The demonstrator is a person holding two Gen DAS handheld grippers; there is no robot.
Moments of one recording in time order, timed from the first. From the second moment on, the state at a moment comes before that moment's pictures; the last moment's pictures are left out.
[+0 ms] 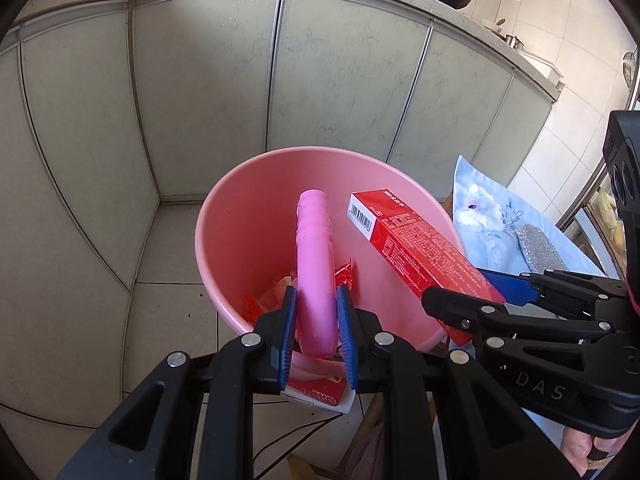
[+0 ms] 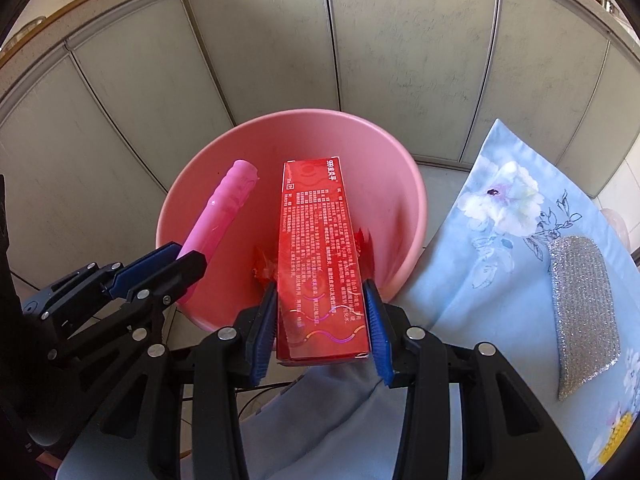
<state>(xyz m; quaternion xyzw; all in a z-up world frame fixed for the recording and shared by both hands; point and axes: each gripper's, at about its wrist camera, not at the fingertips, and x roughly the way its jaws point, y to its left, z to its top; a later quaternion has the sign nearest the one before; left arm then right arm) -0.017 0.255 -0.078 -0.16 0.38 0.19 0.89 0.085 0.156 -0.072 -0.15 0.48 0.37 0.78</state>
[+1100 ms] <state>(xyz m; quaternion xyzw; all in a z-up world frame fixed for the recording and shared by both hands) -0.016 0.257 -0.086 -0.16 0.39 0.20 0.88 0.079 0.160 -0.068 -0.15 0.47 0.37 0.79</state>
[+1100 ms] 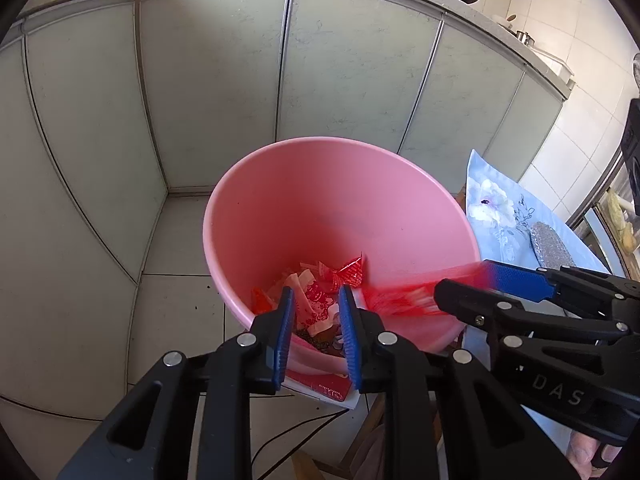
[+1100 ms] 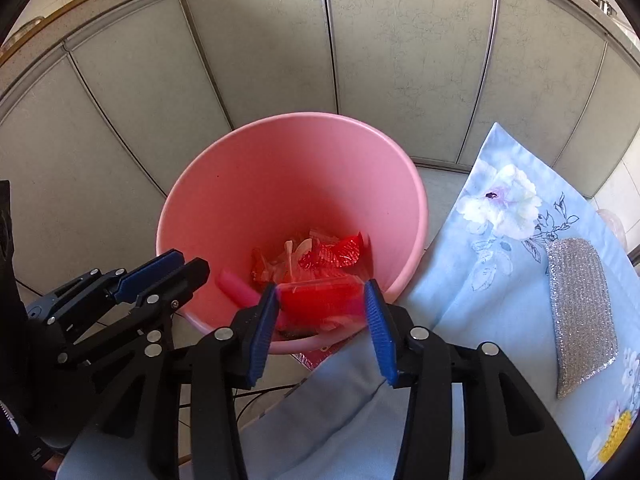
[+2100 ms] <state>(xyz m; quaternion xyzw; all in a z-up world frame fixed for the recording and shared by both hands) -0.036 0.271 -0.039 -0.19 0.35 0.19 0.90 0.066 0.051 -0.032 -0.09 0.44 0.34 0.83</state>
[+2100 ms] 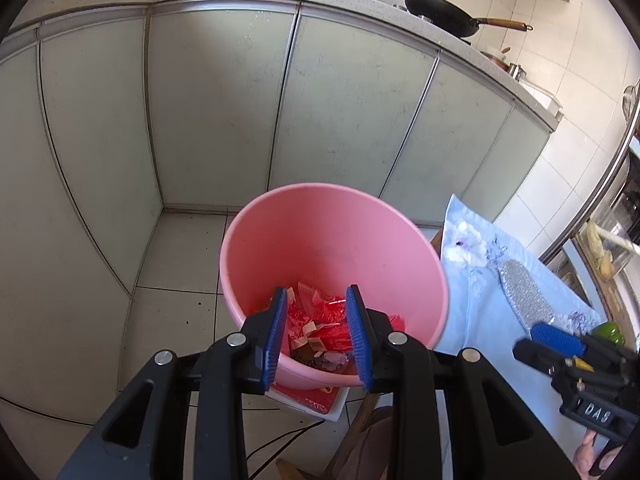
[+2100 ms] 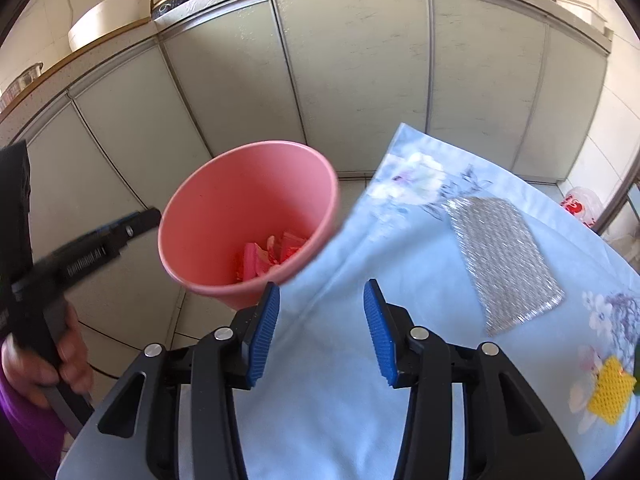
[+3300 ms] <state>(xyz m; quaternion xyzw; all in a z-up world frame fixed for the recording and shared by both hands) 0.109 0.086 -0.051 -0.14 0.41 0.00 0.90 0.058 -0.200 -0.051 0.03 0.43 0.14 0.89</state>
